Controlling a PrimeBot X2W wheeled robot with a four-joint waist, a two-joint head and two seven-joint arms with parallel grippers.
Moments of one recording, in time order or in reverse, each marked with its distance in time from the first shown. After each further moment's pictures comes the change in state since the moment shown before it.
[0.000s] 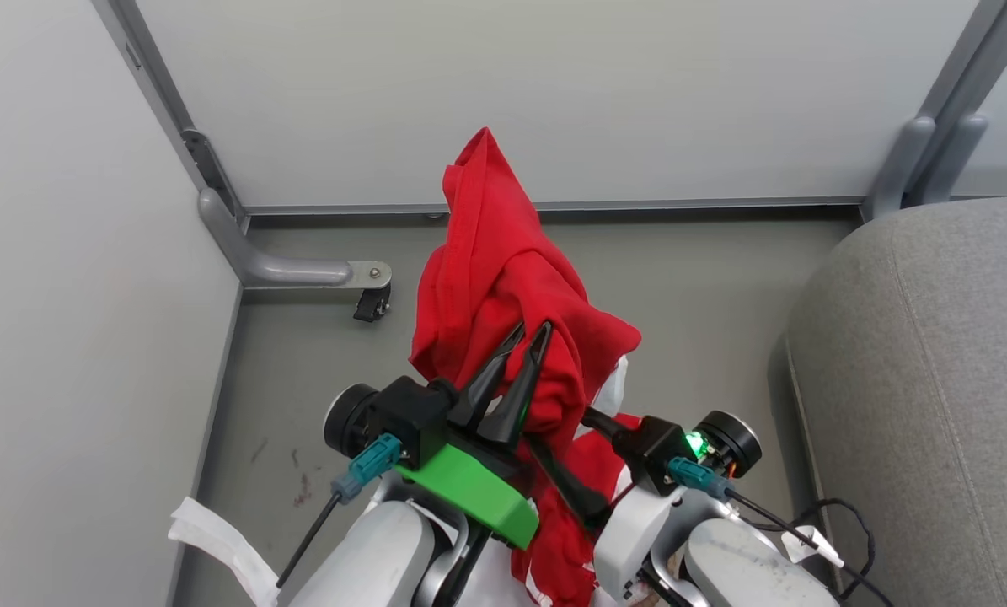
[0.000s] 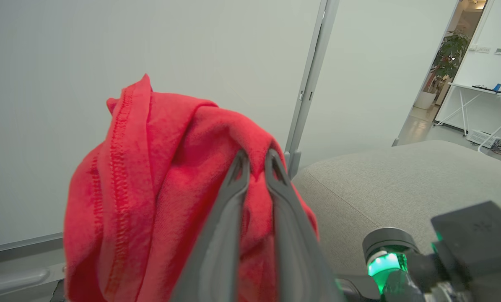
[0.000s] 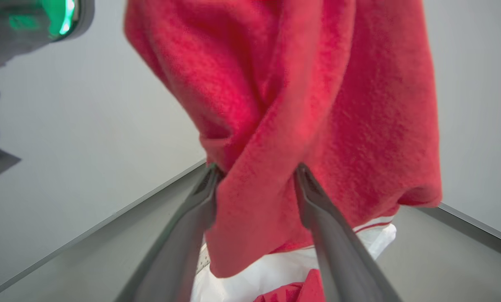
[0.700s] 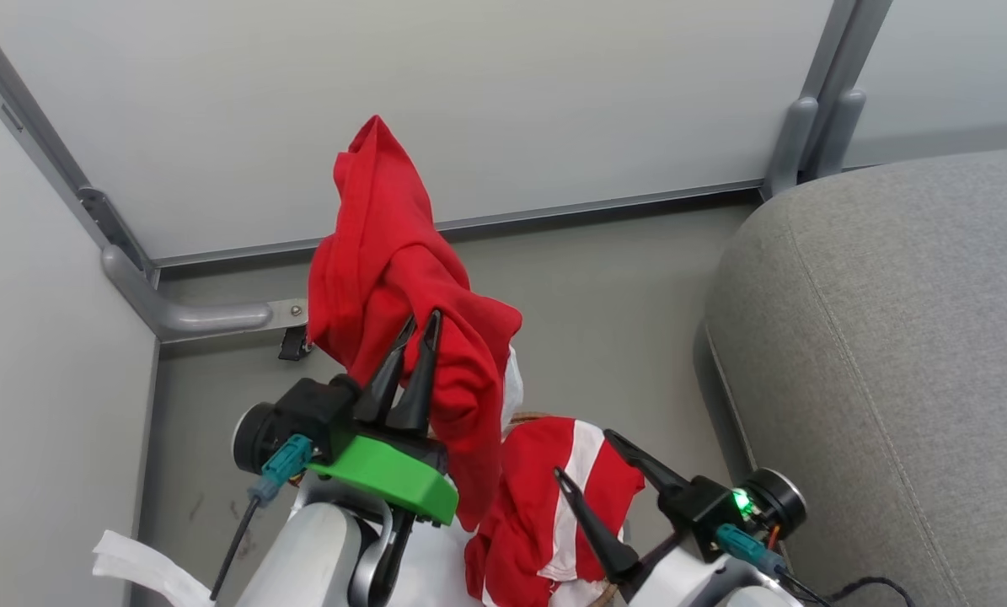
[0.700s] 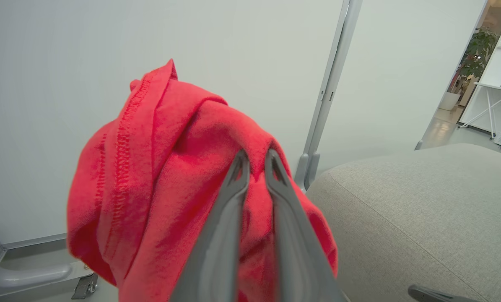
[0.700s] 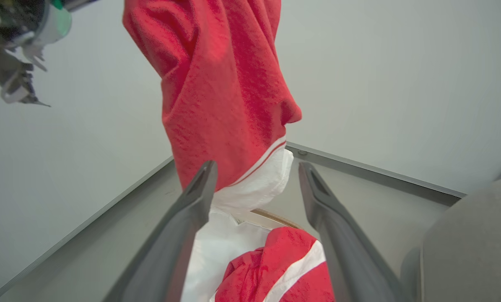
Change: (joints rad) left arm 0.064 0.000 0.227 0.027 0.080 -0.002 0.000; right arm 0.244 -0.001 -0.175 -0.209 -0.127 0.000 0.000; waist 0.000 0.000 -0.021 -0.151
